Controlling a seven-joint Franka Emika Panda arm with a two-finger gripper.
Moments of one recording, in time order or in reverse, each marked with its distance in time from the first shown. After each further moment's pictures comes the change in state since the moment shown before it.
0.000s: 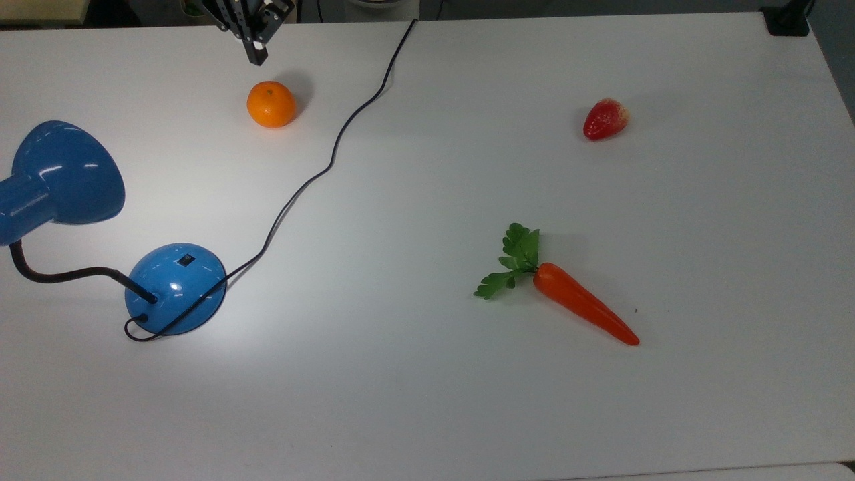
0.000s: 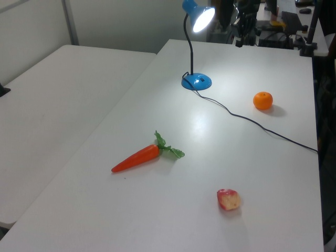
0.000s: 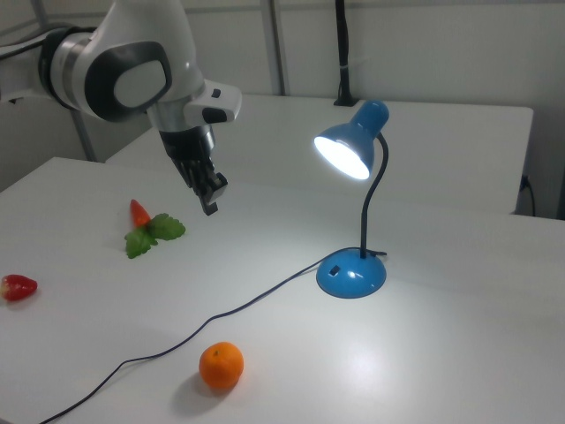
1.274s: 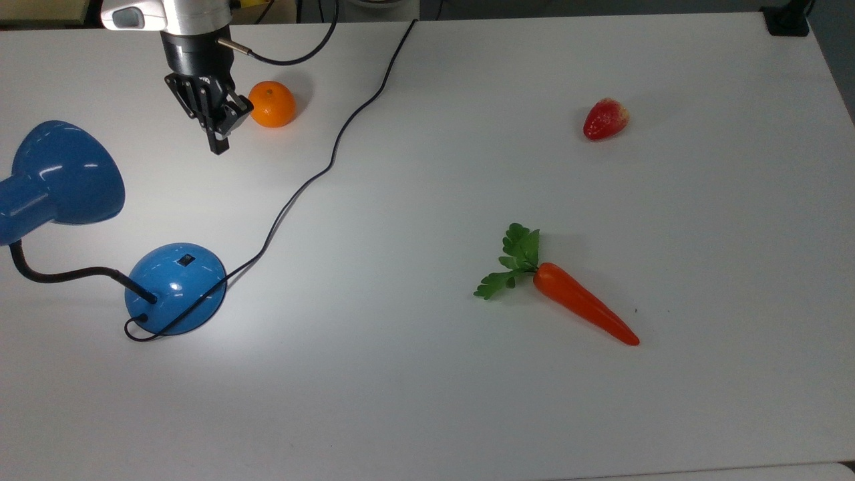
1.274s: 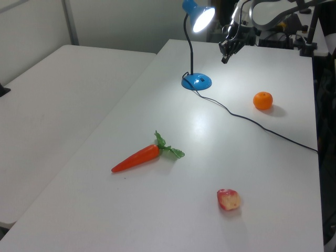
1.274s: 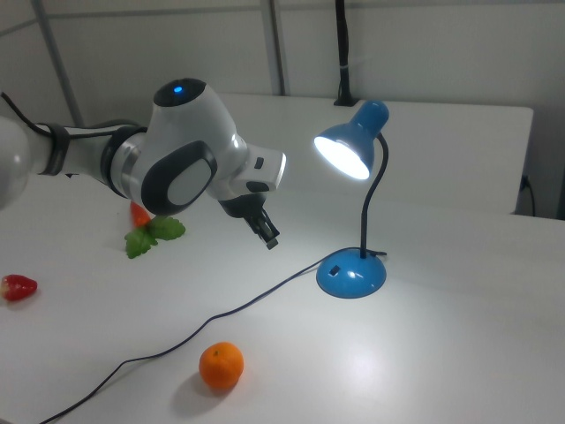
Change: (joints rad) arm -0.064 0.110 -0.002 -0.211 0.000 0.560 0.093
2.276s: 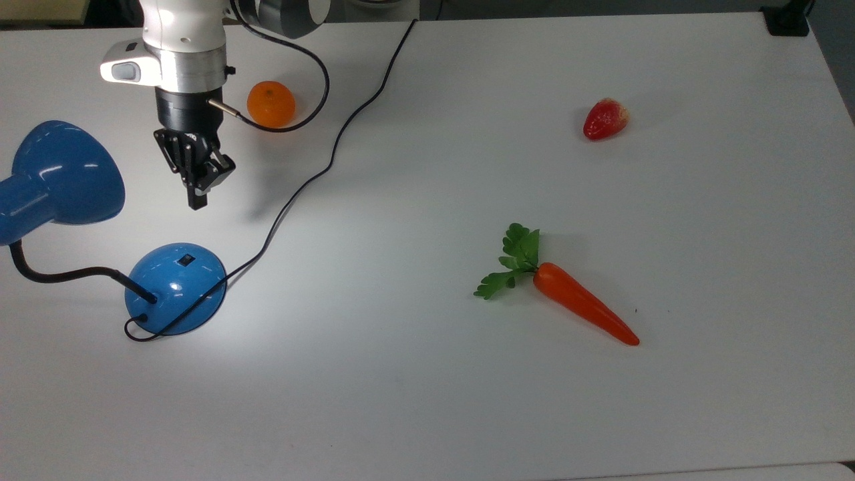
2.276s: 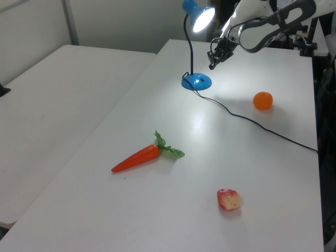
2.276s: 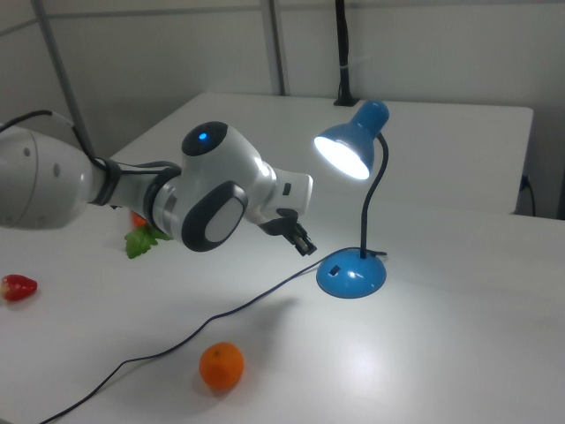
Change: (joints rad) arm 0.005 0.187 -0.029 0.038 -0.003 0.310 0.051
